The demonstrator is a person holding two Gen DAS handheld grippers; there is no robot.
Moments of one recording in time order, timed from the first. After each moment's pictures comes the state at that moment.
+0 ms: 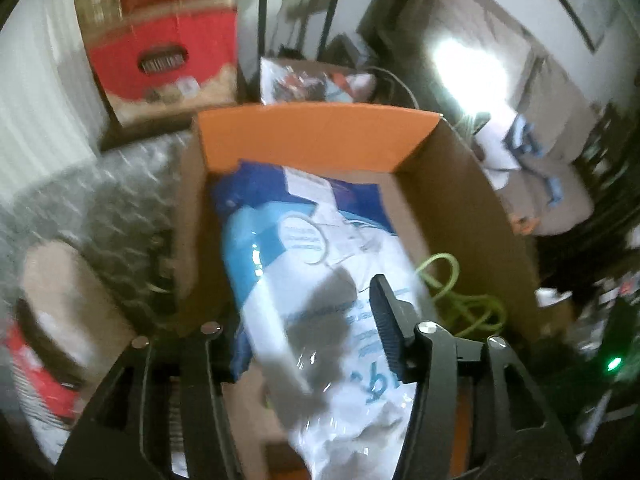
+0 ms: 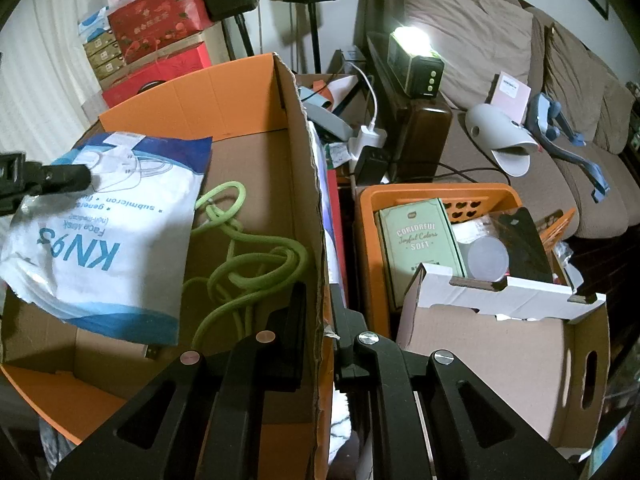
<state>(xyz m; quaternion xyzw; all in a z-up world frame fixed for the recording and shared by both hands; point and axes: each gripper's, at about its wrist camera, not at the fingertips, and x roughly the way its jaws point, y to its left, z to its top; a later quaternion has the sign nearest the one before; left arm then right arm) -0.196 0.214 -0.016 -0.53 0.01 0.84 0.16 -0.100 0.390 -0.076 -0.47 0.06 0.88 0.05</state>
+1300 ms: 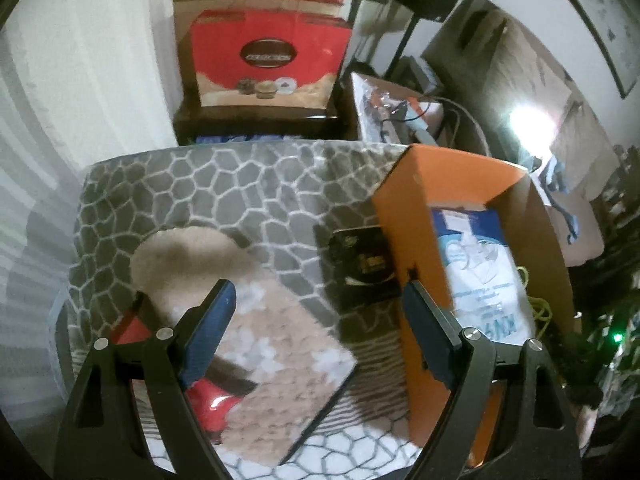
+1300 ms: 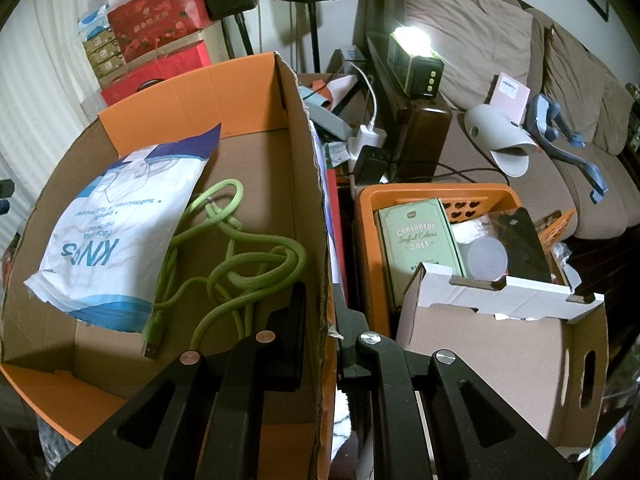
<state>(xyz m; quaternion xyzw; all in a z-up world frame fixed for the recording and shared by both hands) -0.221 0.041 -0.007 -0.54 -0.05 0.83 0.11 -0.100 0.390 -0.078 -0.47 0.06 0.88 0.05</state>
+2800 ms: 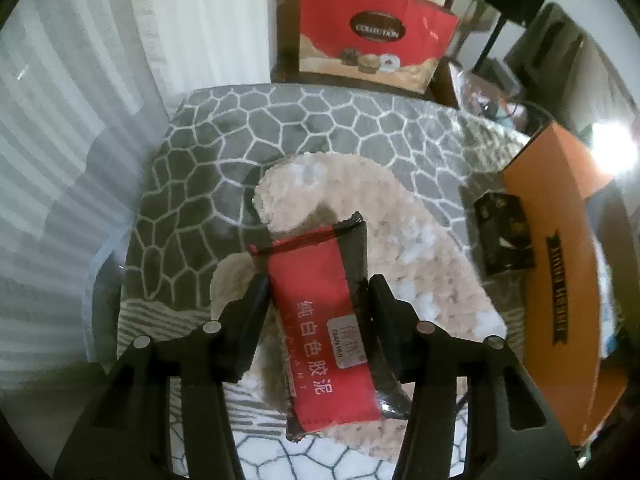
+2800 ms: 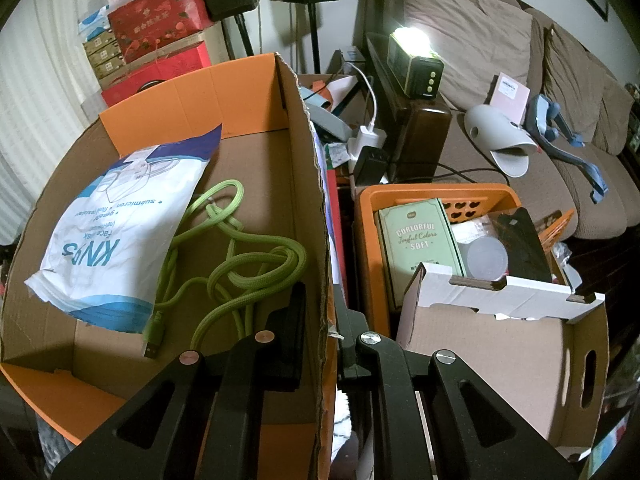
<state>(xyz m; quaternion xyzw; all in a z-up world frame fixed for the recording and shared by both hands) -0.196 -0.042 -0.064 -0.56 -0.07 0.83 0.00 -0.099 0.389 -0.078 -0.47 0.06 0.88 0.05</state>
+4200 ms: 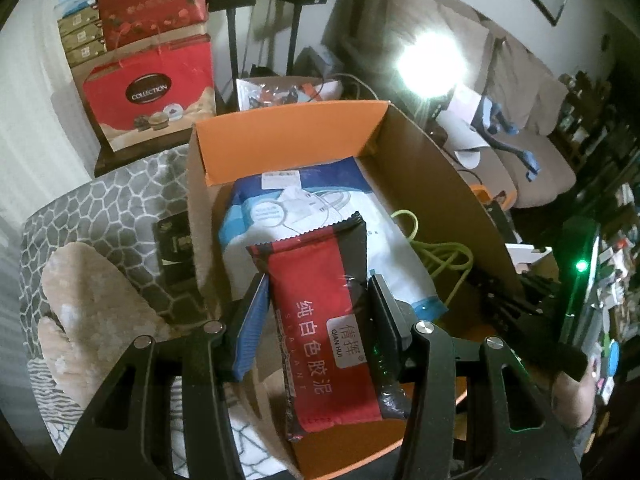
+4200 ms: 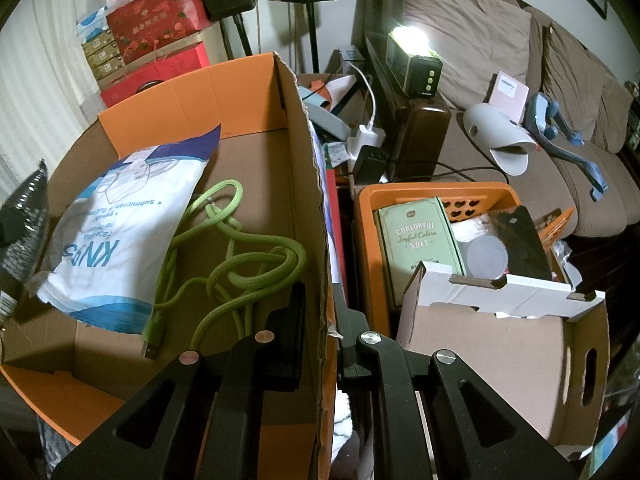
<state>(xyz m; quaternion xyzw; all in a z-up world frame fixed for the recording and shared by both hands) -0.143 0.203 0.008 -0.50 0.03 0.84 0.22 -0.099 0.390 -0.078 -0.47 0.06 0.88 0.05</state>
